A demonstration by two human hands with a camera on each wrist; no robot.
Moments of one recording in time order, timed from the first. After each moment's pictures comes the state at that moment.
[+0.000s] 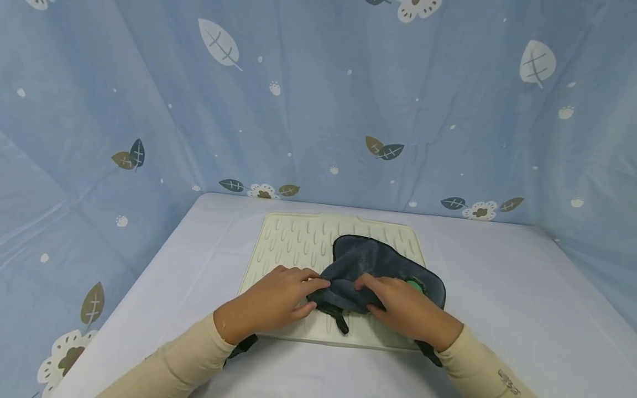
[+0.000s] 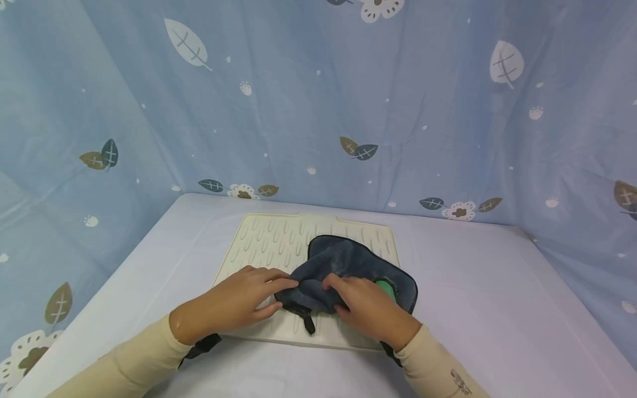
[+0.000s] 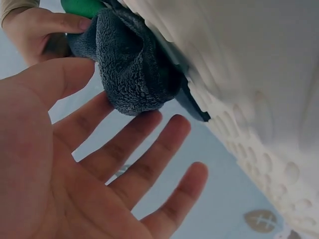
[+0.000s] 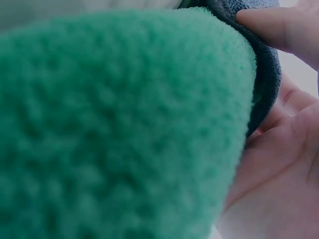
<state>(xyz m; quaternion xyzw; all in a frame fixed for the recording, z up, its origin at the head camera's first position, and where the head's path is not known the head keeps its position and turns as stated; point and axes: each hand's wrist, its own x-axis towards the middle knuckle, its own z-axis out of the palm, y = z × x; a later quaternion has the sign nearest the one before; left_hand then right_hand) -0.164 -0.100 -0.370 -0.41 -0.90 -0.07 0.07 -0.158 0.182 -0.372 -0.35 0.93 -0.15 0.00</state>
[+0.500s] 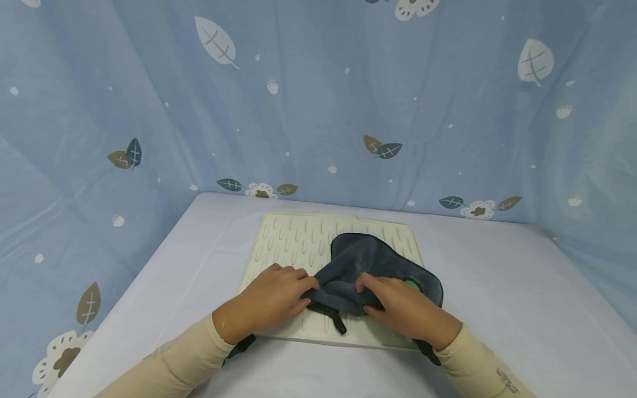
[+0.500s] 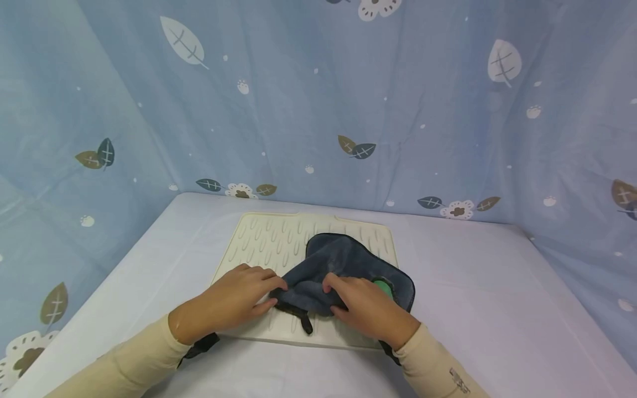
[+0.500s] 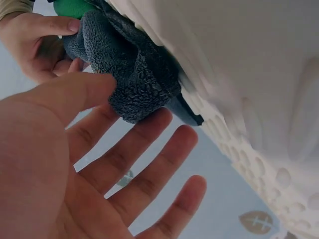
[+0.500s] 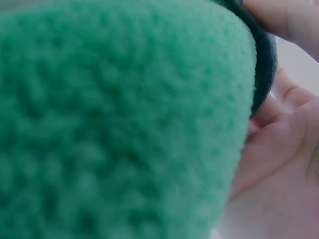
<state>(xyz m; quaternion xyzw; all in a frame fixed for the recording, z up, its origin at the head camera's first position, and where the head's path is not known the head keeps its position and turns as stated) -0.166 -0.100 -0.376 -0.40 -0.91 -0.03 0.11 -0.158 0.183 -0.372 -0.35 0.92 -0.16 0.01</state>
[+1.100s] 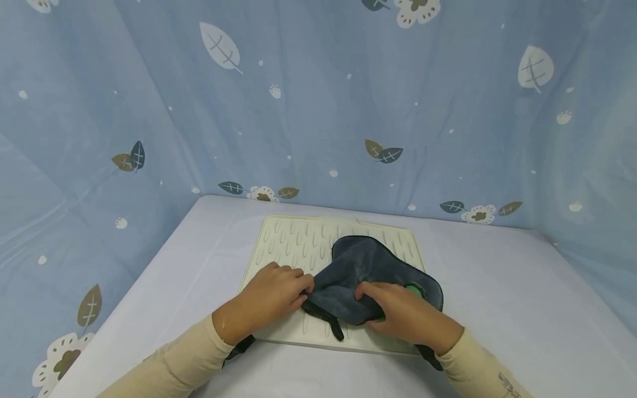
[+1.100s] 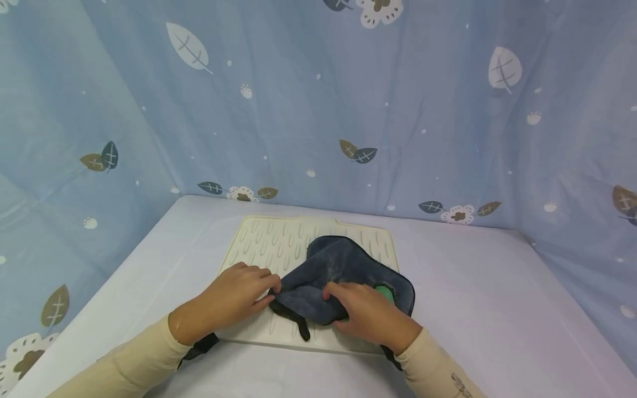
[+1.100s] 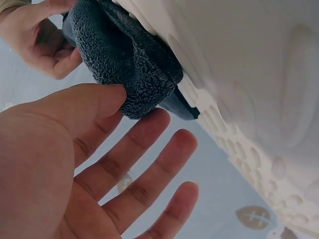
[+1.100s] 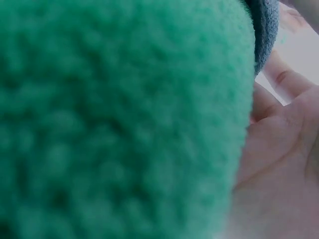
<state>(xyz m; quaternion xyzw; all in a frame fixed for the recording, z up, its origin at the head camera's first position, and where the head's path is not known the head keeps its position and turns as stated) -0.173 -0.103 -0.379 -0.40 -0.90 -0.01 0.18 -0.158 0.183 -0.370 -0.34 0.93 -0.16 0.06</state>
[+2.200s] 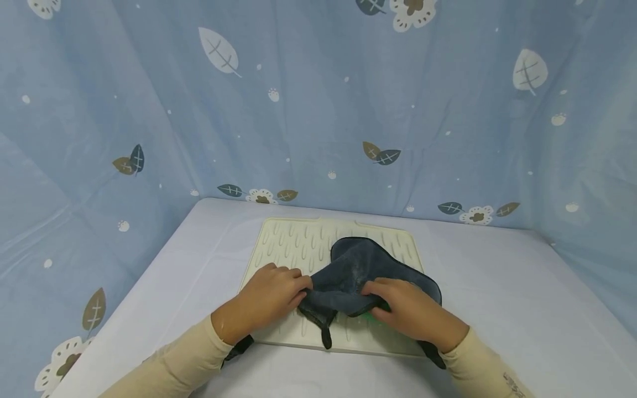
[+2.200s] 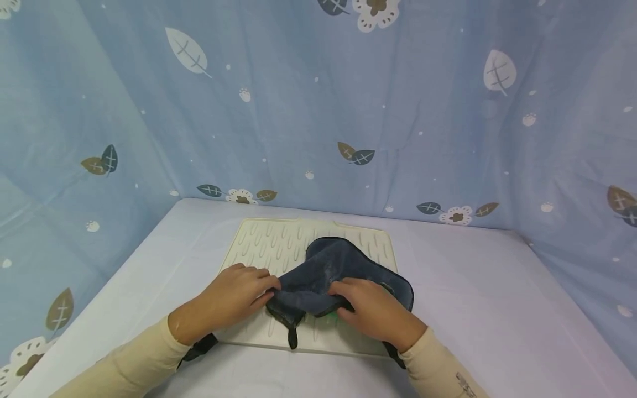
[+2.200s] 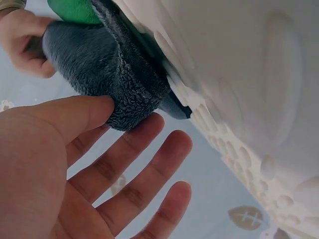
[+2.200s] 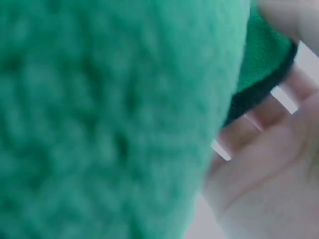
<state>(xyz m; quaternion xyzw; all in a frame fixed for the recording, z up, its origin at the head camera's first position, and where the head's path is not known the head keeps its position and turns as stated) -0.174 -0.104 -0.379 -0.38 -0.91 -0.01 0.17 -0.156 0.190 -0.364 -0.33 0.93 -0.15 0.03</state>
